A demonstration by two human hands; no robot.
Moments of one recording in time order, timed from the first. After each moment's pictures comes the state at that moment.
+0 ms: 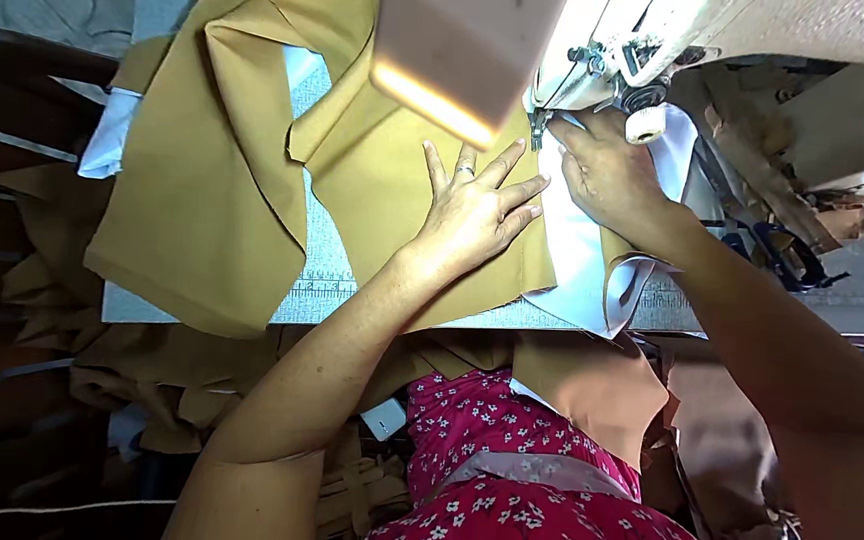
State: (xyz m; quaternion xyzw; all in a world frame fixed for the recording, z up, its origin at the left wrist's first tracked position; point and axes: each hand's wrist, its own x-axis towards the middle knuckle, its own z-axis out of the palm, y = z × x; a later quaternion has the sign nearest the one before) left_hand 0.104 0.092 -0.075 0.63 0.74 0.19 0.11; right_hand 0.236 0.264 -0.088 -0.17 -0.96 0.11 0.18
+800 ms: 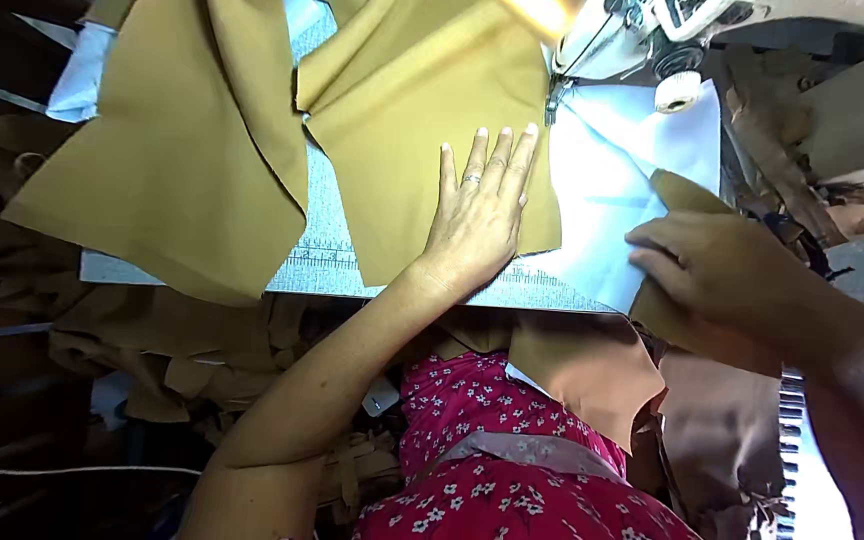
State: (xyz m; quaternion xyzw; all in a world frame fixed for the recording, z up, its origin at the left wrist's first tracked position) left_hand 0.139 0.070 -0.073 0.57 0.80 0.18 0.09; right_hand 0.351 0.224 -0.016 -0.11 -0.98 0.16 -0.04
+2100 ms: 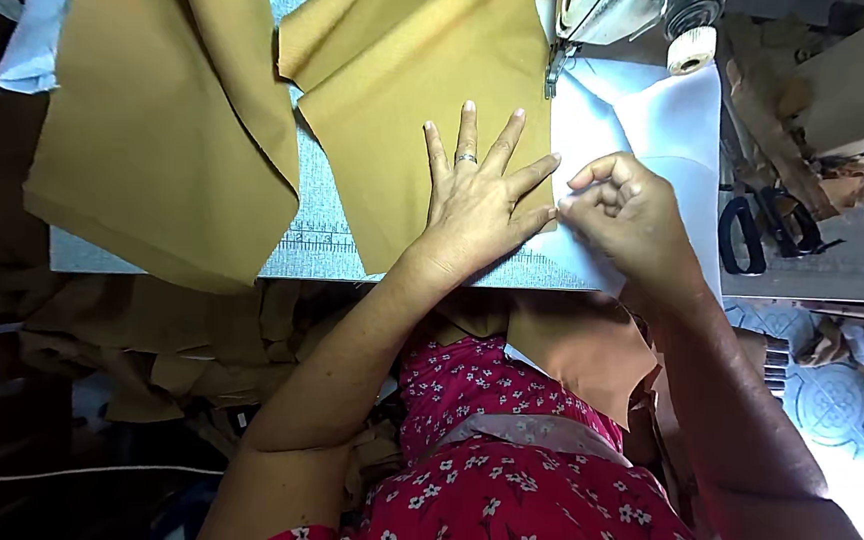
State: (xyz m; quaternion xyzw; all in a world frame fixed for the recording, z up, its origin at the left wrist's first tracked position) left_hand 0.134 0.065 -0.069 0.58 0.78 0.17 0.15; right_hand 0.292 0.173 -0.050 -0.31 -0.81 0.47 0.16
